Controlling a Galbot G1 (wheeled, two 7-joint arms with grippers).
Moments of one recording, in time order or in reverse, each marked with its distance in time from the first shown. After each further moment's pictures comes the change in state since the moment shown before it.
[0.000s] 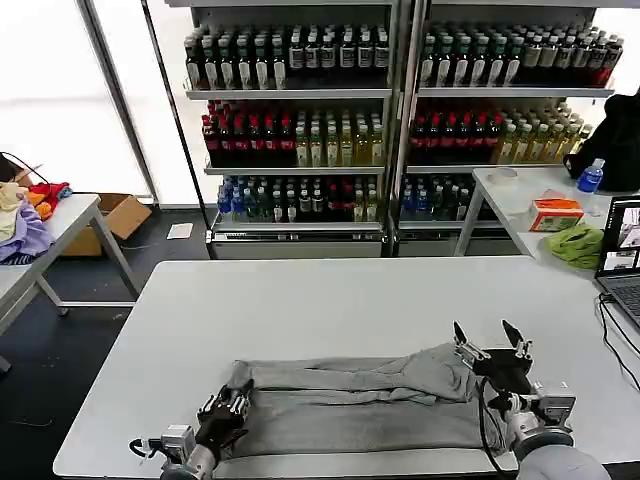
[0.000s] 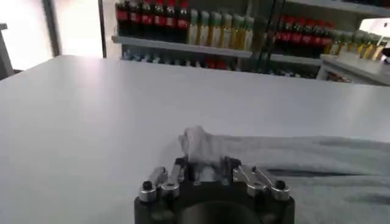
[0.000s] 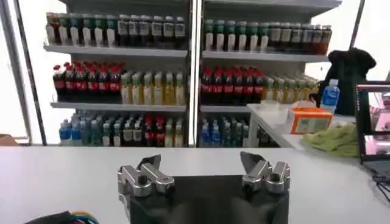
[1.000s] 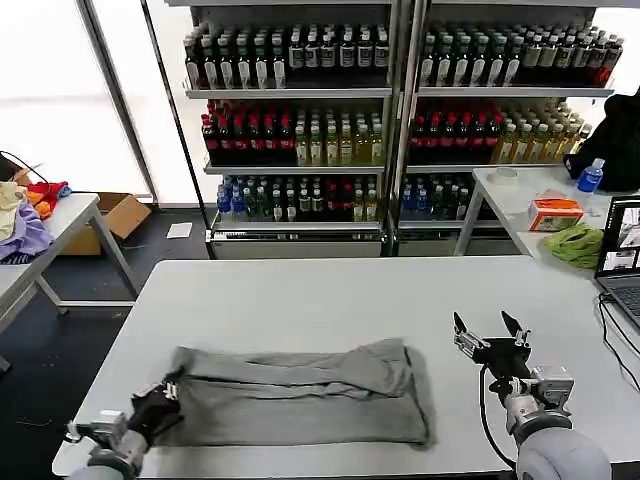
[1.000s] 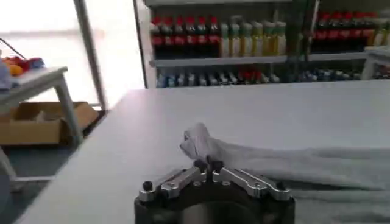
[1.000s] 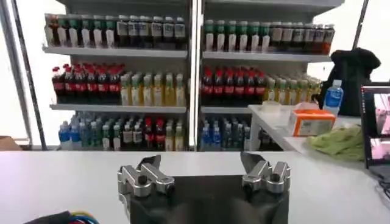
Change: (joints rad) left arm 0.005 0.208 -0.271 -0.002 -0.097 -0.009 0.046; right arm 0.081 -0.030 -0.026 -0.060 0.041 -0.014 0.006
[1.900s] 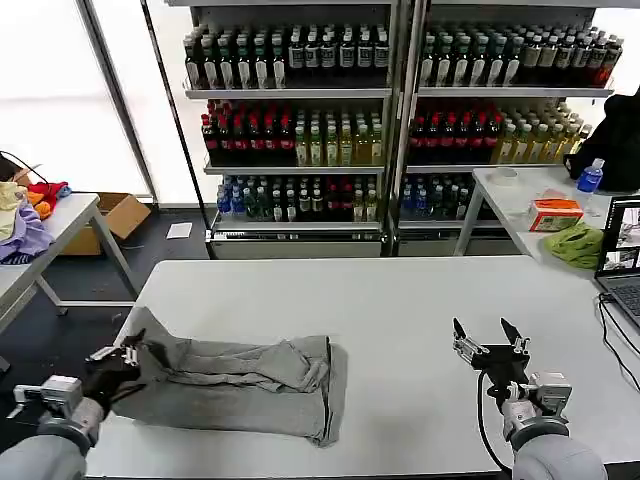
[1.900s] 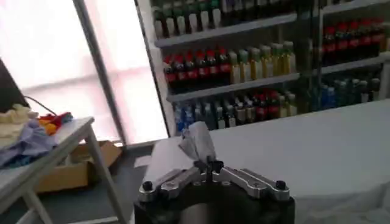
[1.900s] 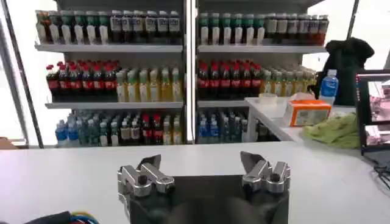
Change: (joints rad) left arm -0.011 0.112 -0.022 -0.117 -0.032 0.075 -0.041; right arm -0.051 0.047 0.016 0.031 -0.016 -0.003 0.021
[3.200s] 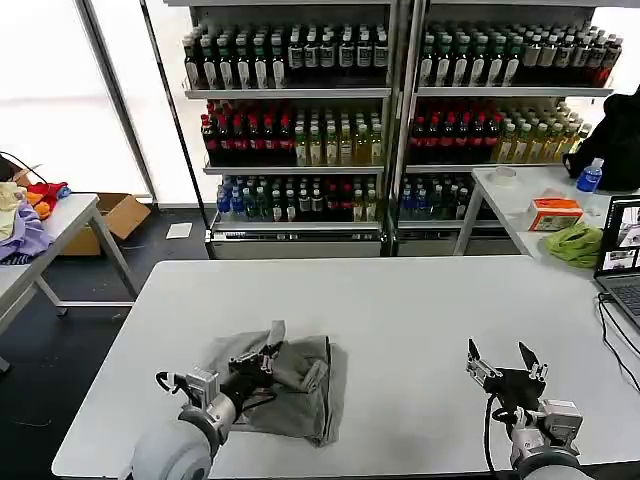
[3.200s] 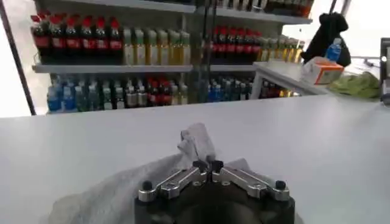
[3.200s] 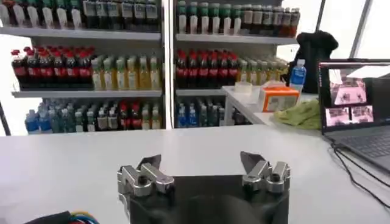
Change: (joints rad) left arm -0.275 -0.058 0.530 0.004 -0.111 0.113 -0.119; right arm -0.105 0.087 0.038 0.039 -0.087 -0.006 0.012
